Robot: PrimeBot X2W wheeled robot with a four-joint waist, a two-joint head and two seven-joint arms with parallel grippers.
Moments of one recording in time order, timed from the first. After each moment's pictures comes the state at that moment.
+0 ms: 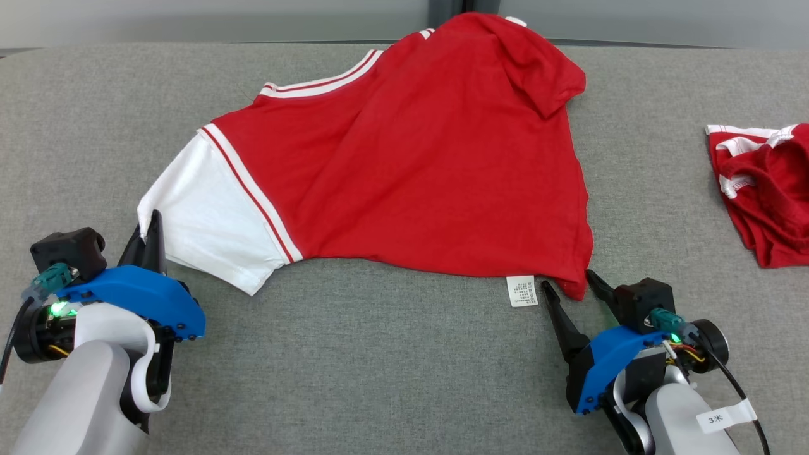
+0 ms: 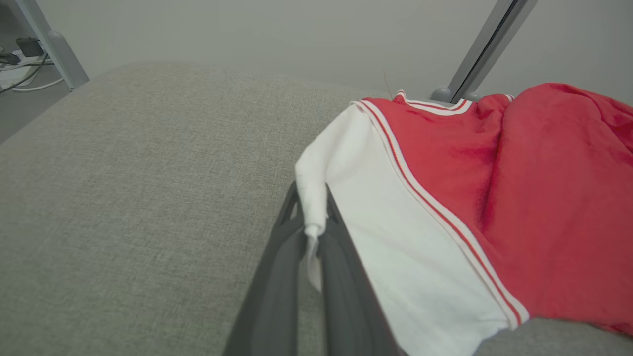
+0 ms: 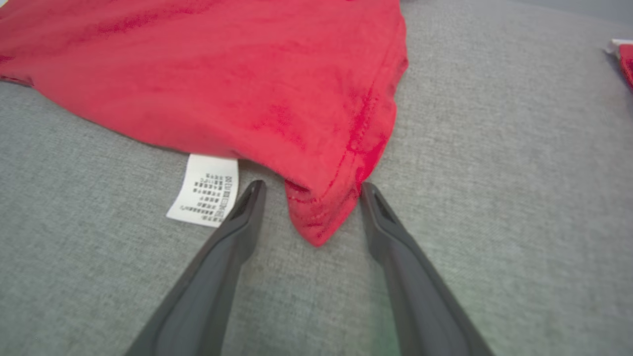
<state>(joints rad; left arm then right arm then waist) -0.39 0.40 -0.33 0.36 -0.66 0.16 0.02 -0.26 -0.05 0.11 0.37 0.04 0.13 0.06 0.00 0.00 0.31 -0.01</state>
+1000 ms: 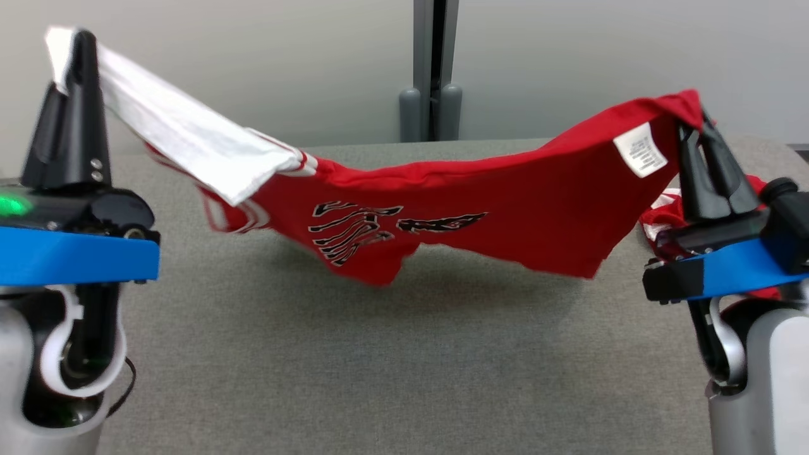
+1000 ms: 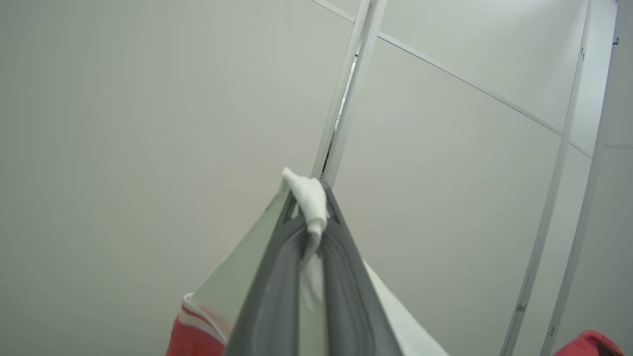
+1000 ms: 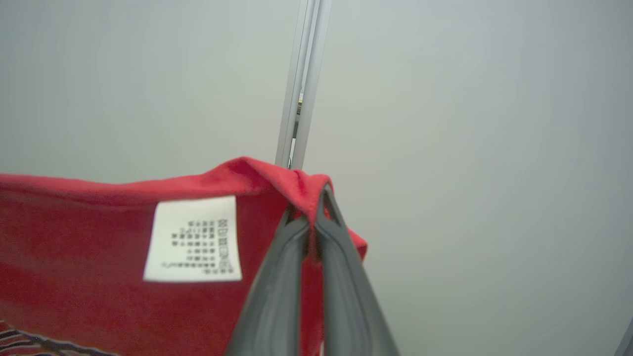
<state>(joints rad) -0.40 0.43 -0.19 -0.30 -0.81 0.15 0.01 -0.35 -0.05 -0.04 -0.12 -0.05 0.13 0.02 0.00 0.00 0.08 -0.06</state>
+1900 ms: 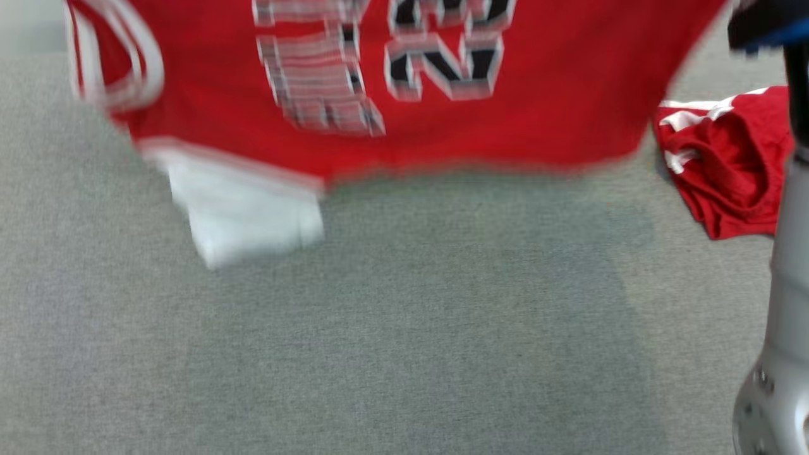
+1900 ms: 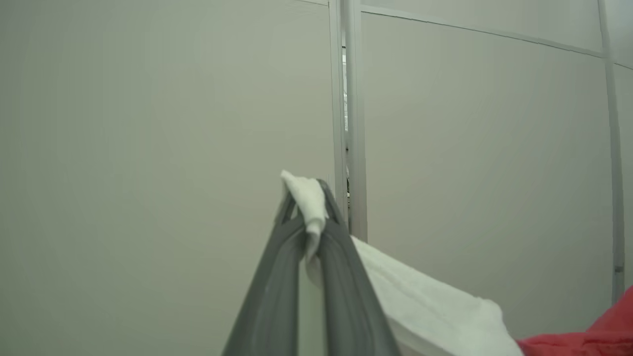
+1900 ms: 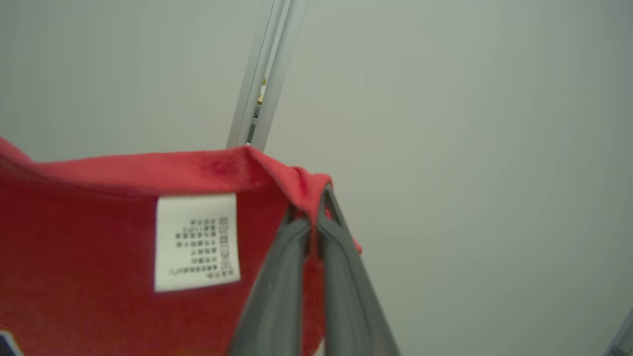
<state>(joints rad) -1.16 0.51 -0.31 -0.02 -0.64 0.08 0.20 -0.94 -0.12 -0.07 0.04 -0.11 0.13 0.16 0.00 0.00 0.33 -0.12</state>
